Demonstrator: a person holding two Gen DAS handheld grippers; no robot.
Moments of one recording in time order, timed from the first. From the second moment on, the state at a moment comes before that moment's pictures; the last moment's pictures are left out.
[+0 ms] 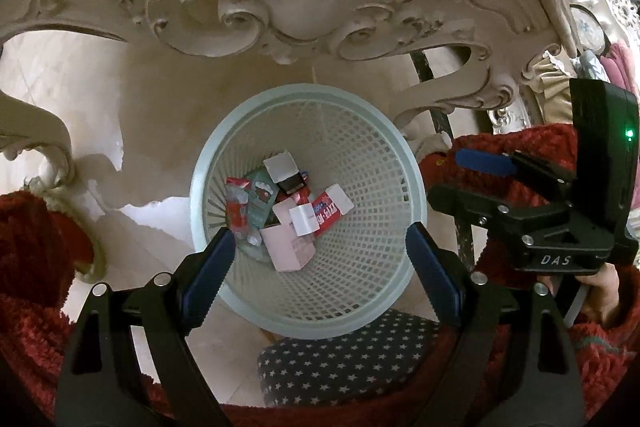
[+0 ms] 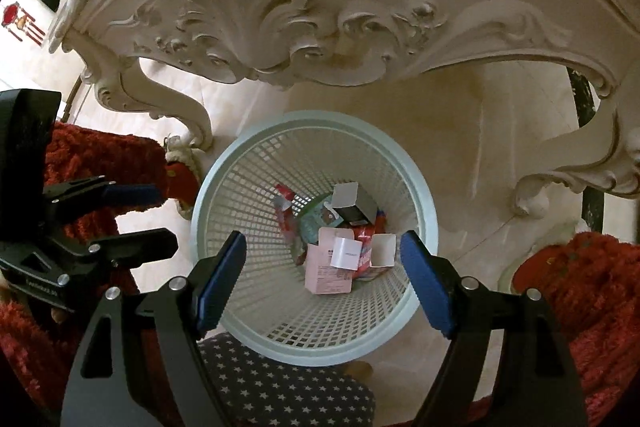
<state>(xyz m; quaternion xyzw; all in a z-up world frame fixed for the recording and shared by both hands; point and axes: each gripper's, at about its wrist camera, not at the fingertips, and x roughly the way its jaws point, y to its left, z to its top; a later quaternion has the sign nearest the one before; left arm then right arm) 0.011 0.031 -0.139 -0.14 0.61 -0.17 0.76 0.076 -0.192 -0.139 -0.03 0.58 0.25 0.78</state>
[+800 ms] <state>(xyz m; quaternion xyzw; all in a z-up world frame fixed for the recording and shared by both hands) 0.151 0.081 0.082 -0.08 0.38 -0.10 0.92 0.173 -0.203 0.079 -0.04 0.28 0.23 0.93</state>
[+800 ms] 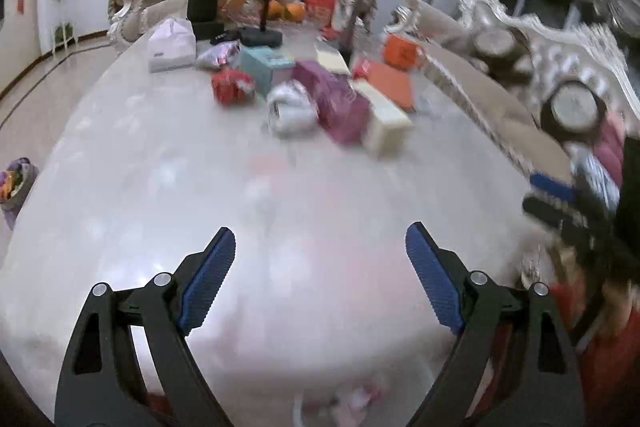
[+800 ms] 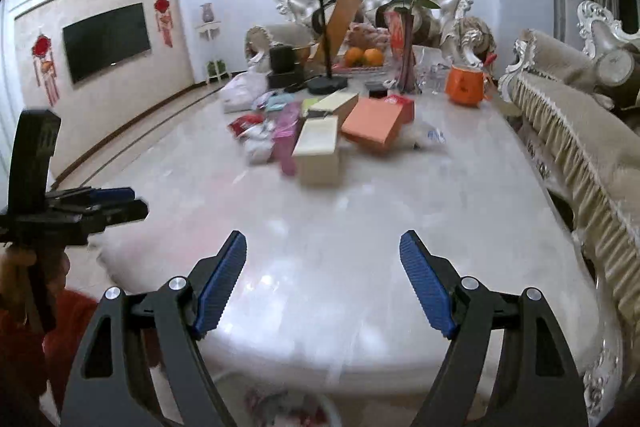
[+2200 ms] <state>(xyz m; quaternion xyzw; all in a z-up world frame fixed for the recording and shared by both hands) 0.324 0.053 0.062 -0.11 0.45 -0.05 0.89 0.320 -0.125 0.046 -0.14 0.37 0.24 0.89</state>
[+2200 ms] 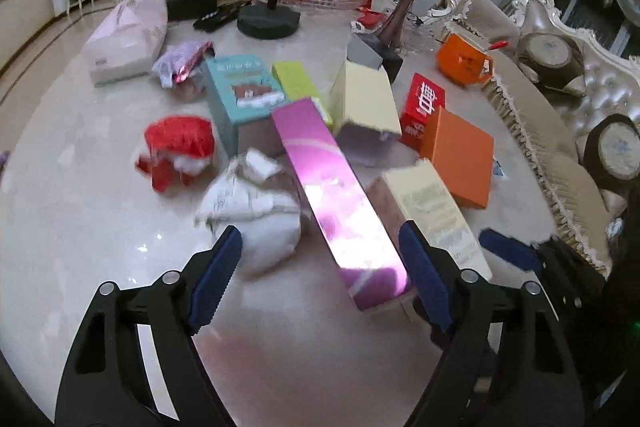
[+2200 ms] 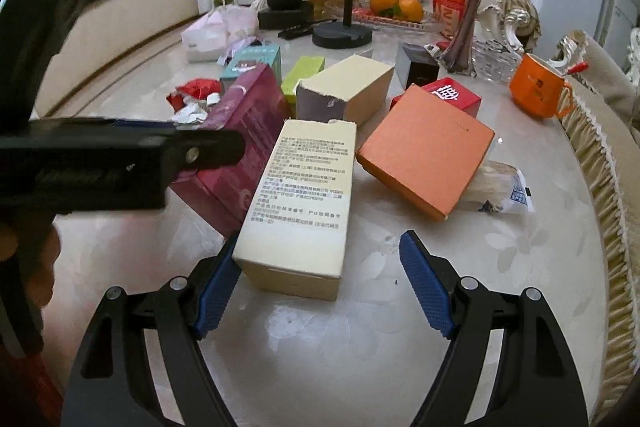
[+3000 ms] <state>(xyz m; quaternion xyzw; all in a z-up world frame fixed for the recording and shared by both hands) 0.274 0.059 0.046 -0.19 0.42 -0.10 0.88 0.303 -0.168 0.039 -0.02 0.41 0.29 0.87</state>
